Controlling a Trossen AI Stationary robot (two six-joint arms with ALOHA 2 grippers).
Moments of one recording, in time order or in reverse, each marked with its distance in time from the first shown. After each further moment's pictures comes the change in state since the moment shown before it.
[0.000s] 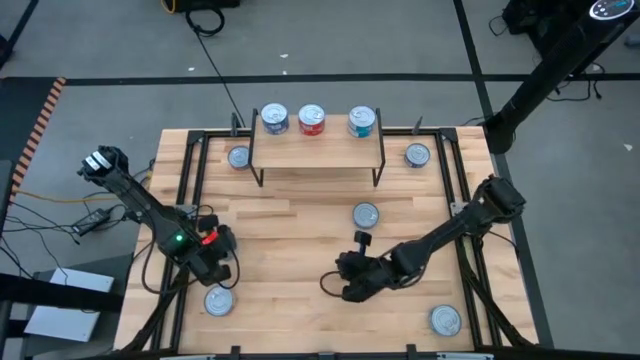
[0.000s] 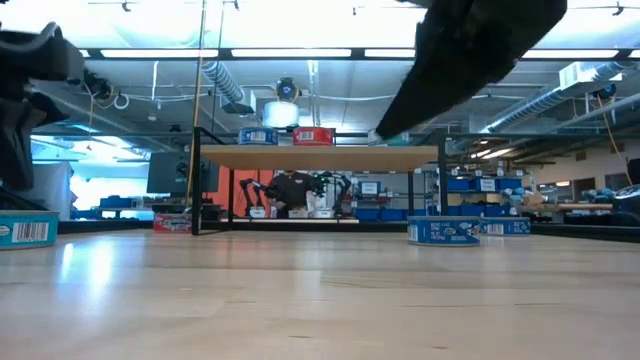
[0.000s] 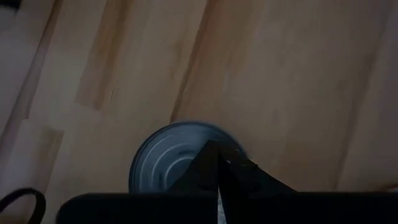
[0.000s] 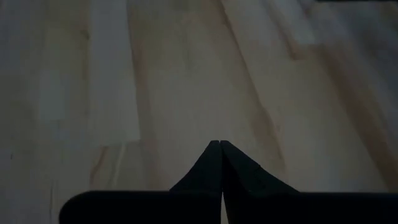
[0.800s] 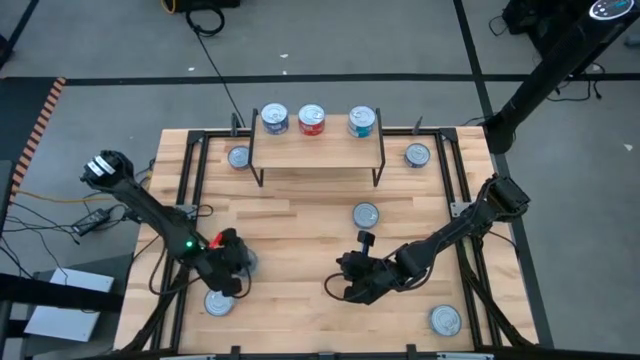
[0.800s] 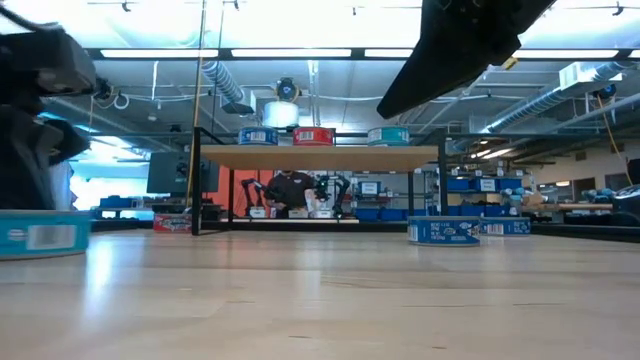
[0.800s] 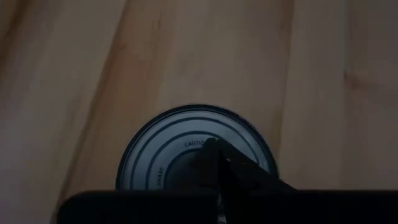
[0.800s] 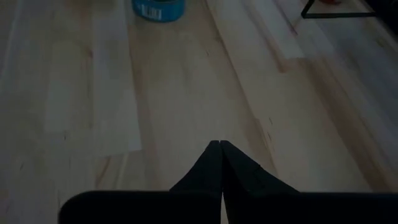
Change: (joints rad) left arm 0.025 0.102 -0.124 0.546 -0.017 0.151; right arm 0.032 -0.032 0.003 -0.010 0.058 0.017
